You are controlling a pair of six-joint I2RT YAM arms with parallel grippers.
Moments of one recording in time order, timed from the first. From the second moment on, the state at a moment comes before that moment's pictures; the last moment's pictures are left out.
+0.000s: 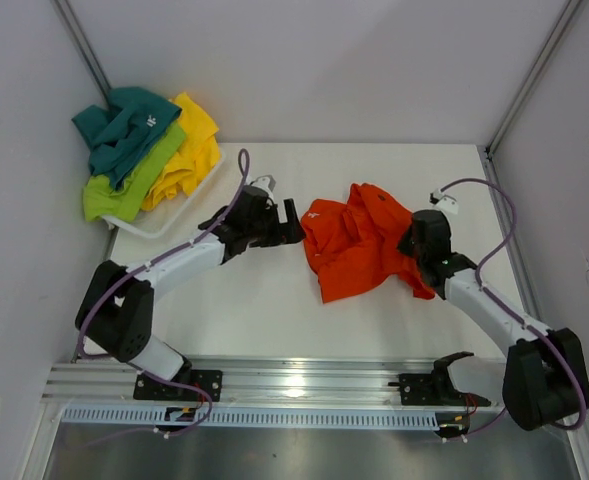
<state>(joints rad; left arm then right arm) -0.54 1.52 1.01 -0.19 0.07 -0.59 0.33 1.21 0.69 -0.06 0.31 0.56</state>
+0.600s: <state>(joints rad) -0.73 1.78 1.25 -0.15 0.03 -0.55 0.09 0.80 0.55 -0.29 0.31 0.67</state>
